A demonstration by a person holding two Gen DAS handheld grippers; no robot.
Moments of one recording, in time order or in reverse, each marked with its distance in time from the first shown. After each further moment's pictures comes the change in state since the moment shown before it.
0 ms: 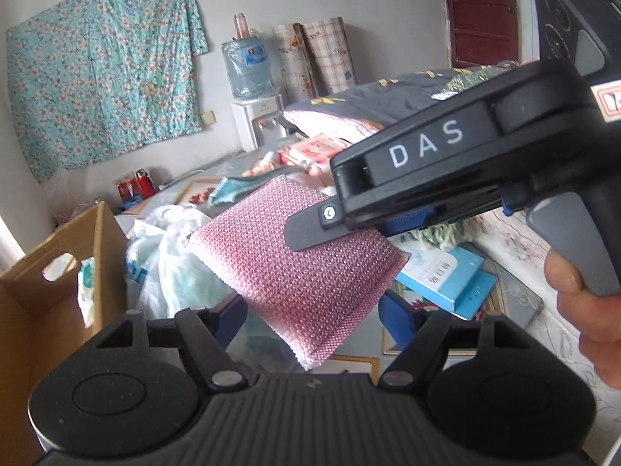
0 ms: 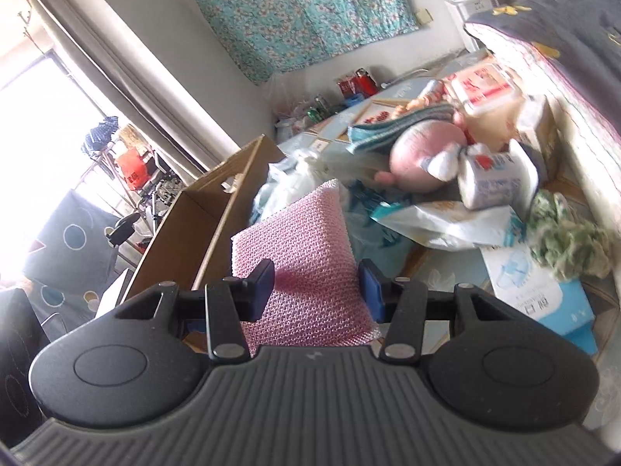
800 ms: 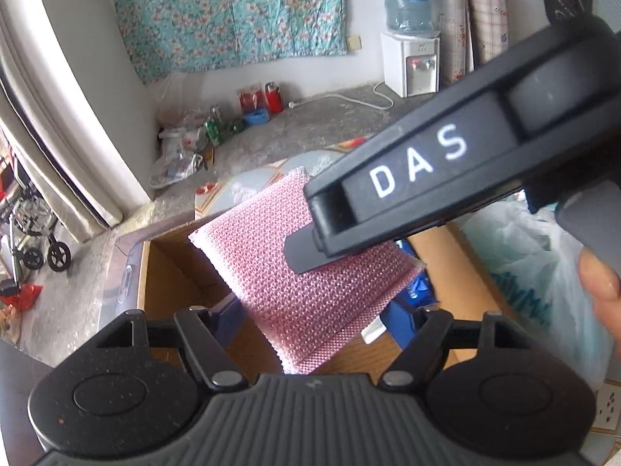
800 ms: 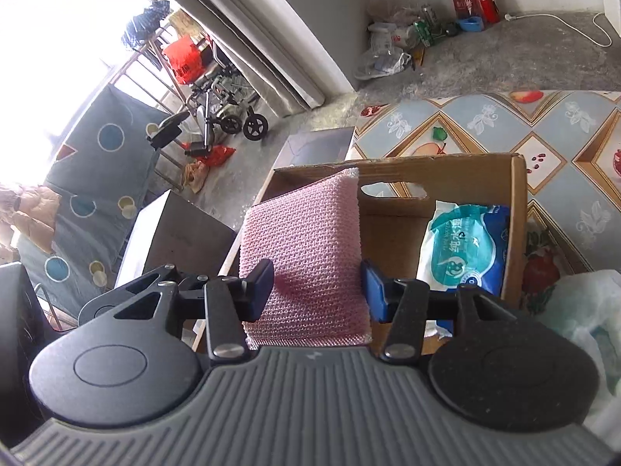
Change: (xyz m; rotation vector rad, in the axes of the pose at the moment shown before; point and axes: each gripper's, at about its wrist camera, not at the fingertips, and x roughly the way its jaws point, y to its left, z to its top) left arm 0.079 0.323 0.041 -0.236 0.291 0.222; right arm 0.324 0.225 0.134 -0.137 0.405 0.108
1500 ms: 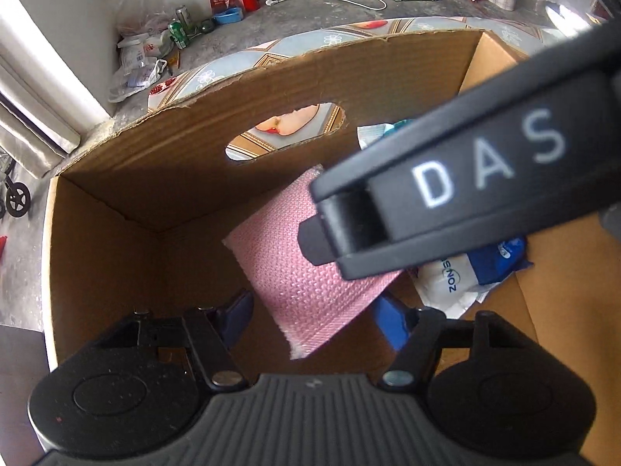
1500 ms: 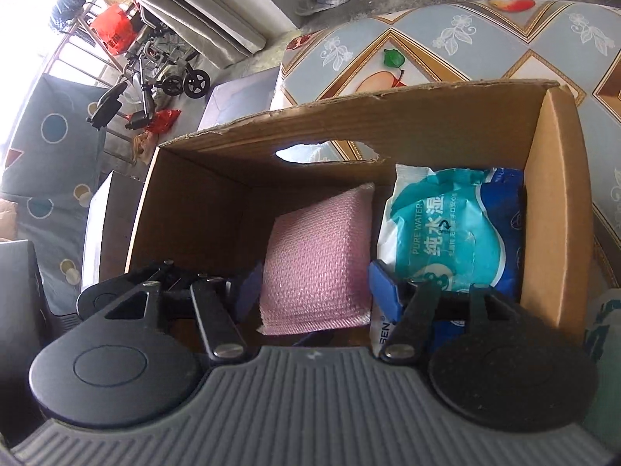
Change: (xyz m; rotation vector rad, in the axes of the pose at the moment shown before) left arm 0.112 0.042 -0.009 0.017 0.290 -0.098; right arm 0.112 -0.070 0.013 0.139 0.172 -0.090
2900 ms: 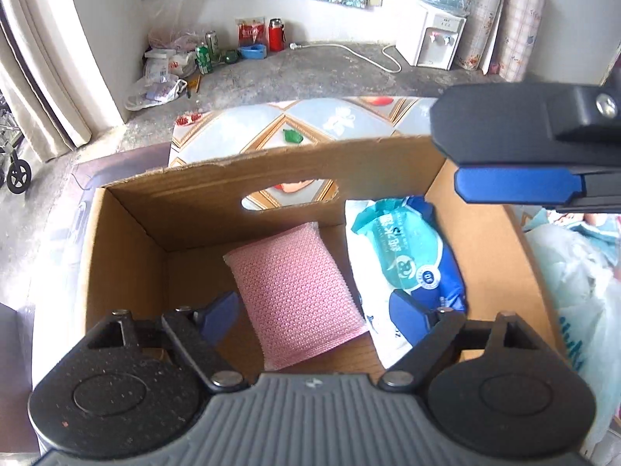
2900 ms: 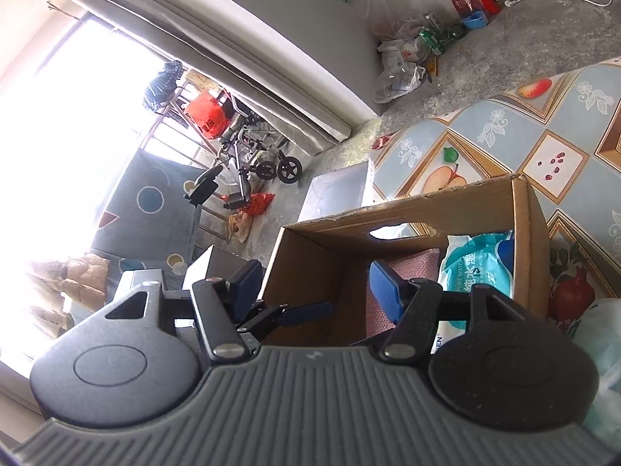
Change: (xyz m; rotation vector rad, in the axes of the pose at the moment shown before) left arm -0.073 0.000 -0.010 -0.170 -0.165 -0.063; right arm -0.128 -0.005 -0.028 0.002 -0.301 0.319
